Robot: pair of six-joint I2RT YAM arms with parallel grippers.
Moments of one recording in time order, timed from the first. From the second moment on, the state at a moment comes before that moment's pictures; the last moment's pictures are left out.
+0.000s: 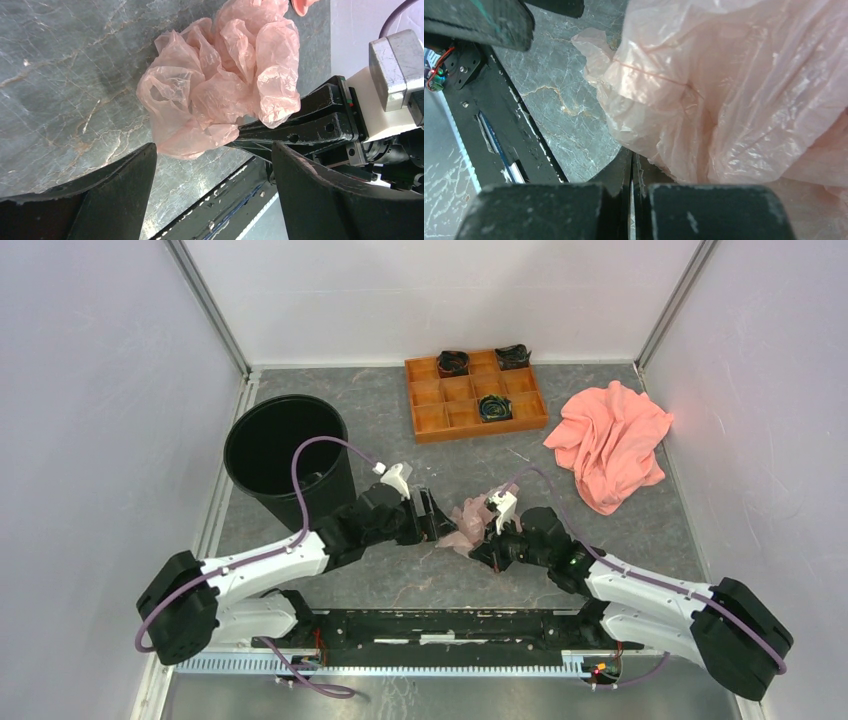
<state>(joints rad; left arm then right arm) -0.89 1.14 0.60 0.00 0.04 -0.94 0.79 1.00 0.28 0.20 -0.29 0.29</state>
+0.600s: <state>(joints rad) -0.92 1.31 0.56 0.11 0.04 -0.96 0.81 1.00 0.26 0.25 -0.30 0.32</state>
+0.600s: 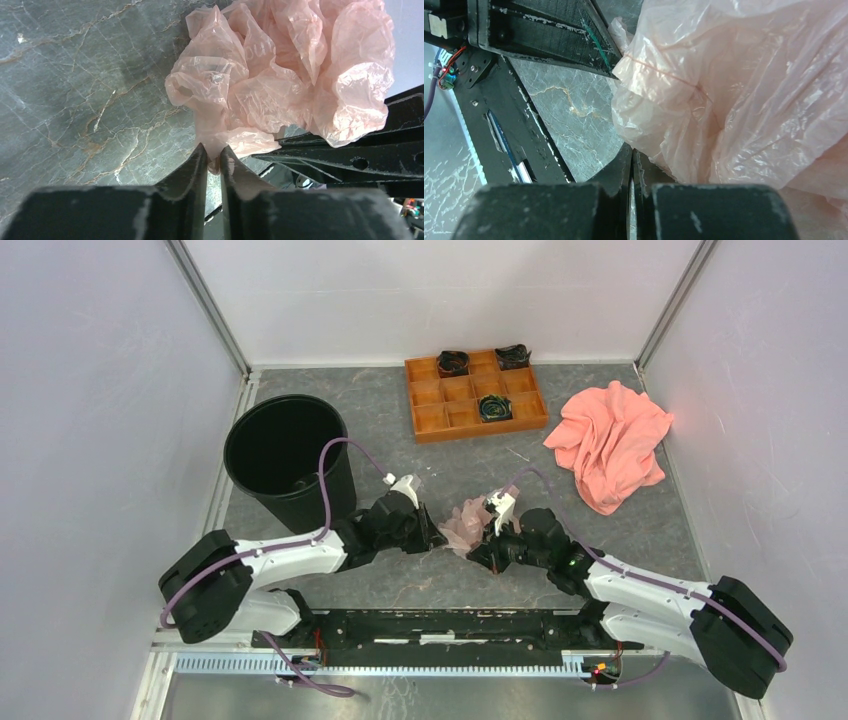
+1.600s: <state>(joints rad) -0.92 1.09 0.55 -0.23 -0.18 -0.81 0.82 0.87 0.59 -0.26 0.12 0.15</state>
